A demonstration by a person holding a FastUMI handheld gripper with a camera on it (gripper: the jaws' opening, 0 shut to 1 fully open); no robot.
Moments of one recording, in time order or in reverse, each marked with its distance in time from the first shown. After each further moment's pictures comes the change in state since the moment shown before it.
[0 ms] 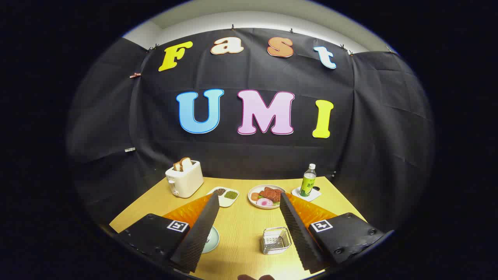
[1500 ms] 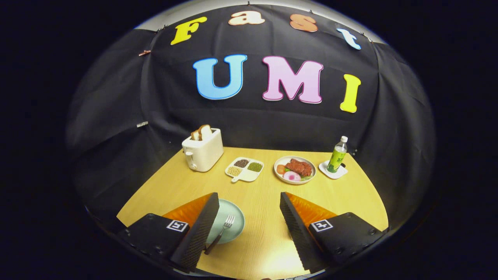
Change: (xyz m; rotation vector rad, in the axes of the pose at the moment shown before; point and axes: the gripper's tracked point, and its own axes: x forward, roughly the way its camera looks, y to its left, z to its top) arm 0.037 0.086 -0.079 -0.030 0.278 0.127
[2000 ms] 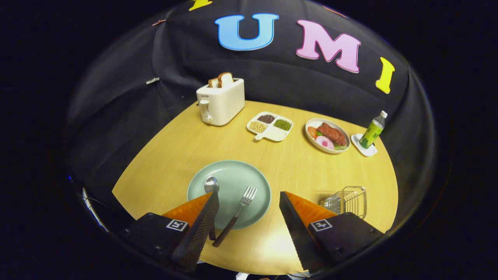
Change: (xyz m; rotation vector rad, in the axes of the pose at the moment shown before) arm 0.064 0.060 -0.103 -0.082 0.334 0.103
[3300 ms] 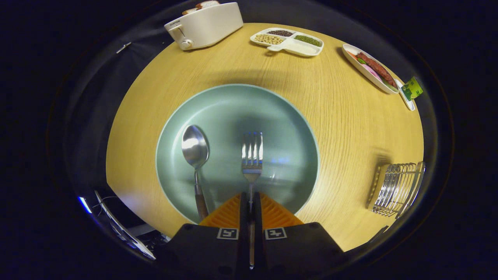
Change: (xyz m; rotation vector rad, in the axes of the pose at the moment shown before) arm 0.095 0.023 -0.096 0.074 0.572 0.104
